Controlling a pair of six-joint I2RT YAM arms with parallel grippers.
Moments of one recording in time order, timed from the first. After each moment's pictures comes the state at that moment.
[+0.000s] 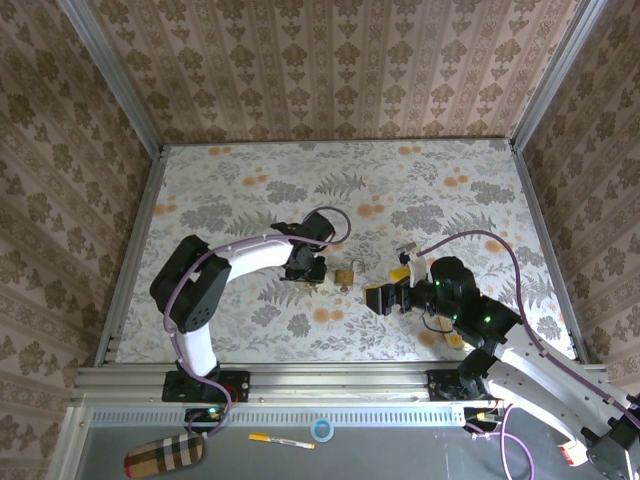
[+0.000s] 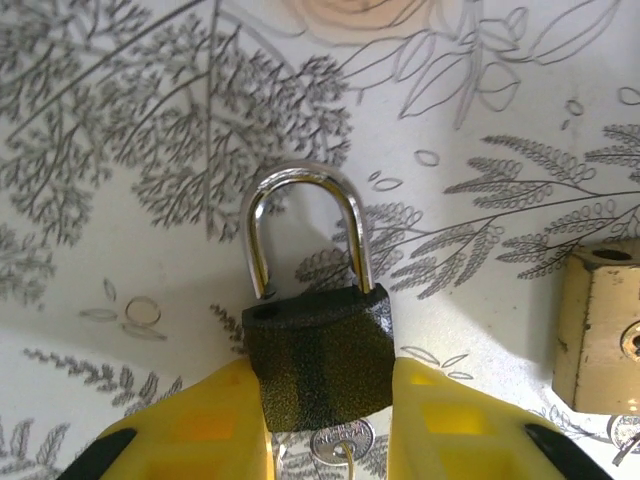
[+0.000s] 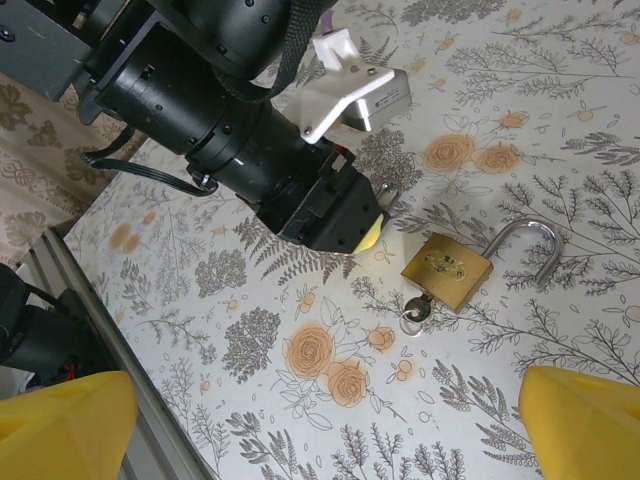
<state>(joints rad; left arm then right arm) -0.80 1.82 1.14 -0.65 0.02 -0.56 0.64 0.68 0.46 -0.24 -0.24 0.40</state>
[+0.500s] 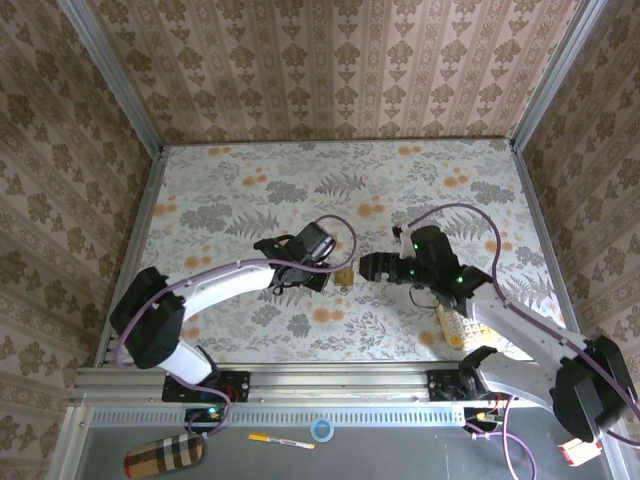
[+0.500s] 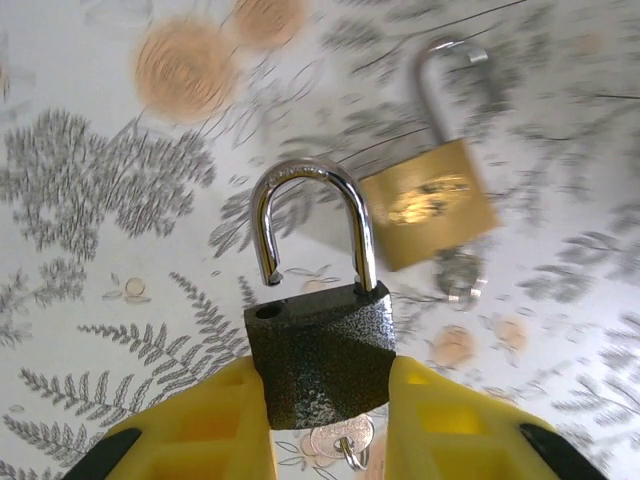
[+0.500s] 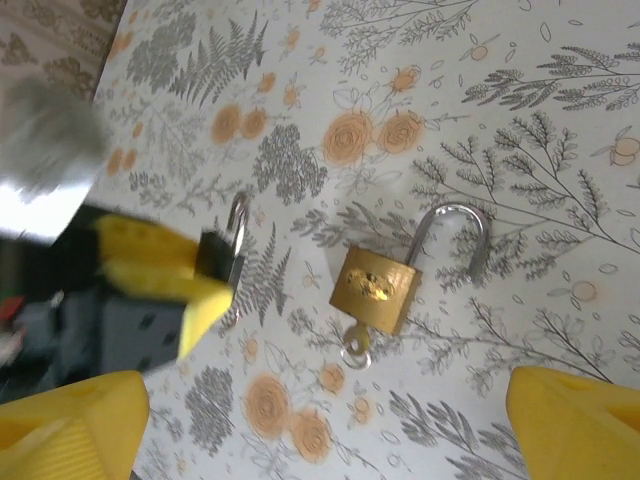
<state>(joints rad) -0.94 1.51 1.01 -0.57 -0.08 -0.33 0.50 1.09 0.63 -0.20 -0.28 0.59</state>
